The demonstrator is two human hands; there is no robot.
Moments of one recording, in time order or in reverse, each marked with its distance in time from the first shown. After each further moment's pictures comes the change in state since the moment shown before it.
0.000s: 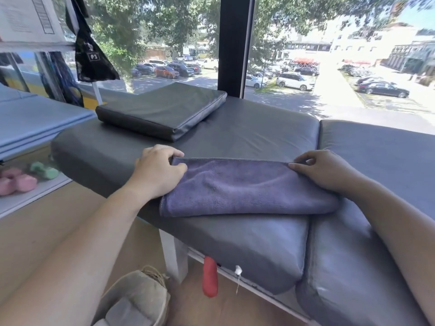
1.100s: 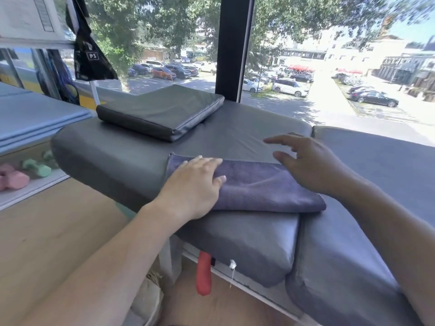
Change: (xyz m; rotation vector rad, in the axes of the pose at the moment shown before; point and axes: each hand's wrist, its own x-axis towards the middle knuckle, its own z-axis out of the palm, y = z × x) left_hand -0.046 0.056 0.019 0.183 -0.179 0.296; right_hand -0.056 -0.073 -0.026 -0.039 0.046 -0.372
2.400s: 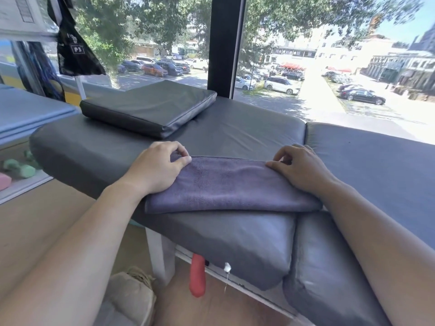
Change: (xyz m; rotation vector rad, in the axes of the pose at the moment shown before) left_hand 0.043 -0.075 0.000 -0.231 0.148 -0.067; right_hand 0.028 0.085 0.049 -0.076 0.102 0.099
